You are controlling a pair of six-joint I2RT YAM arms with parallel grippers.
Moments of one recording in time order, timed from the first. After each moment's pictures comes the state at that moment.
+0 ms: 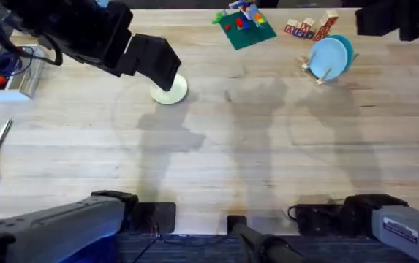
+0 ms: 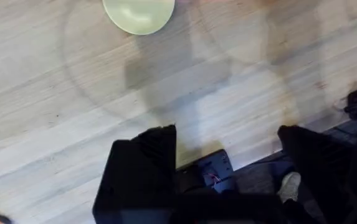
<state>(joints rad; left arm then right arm) -0.13 1.38 1.72 -1.69 0.21 0.19 0.04 1.16 1.31 -0.85 0.03 -0.39</state>
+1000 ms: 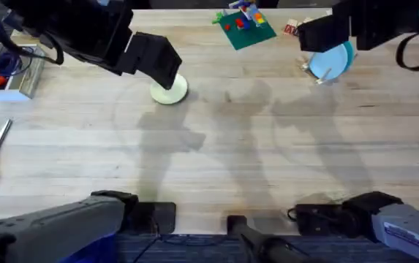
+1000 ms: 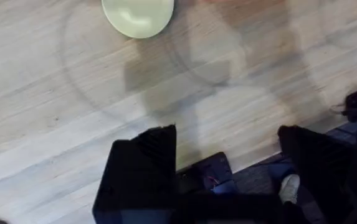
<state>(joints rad) -0.13 1.38 1.72 -1.68 0.22 0.19 0.27 1.16 1.31 -0.88 0.02 -0.16</state>
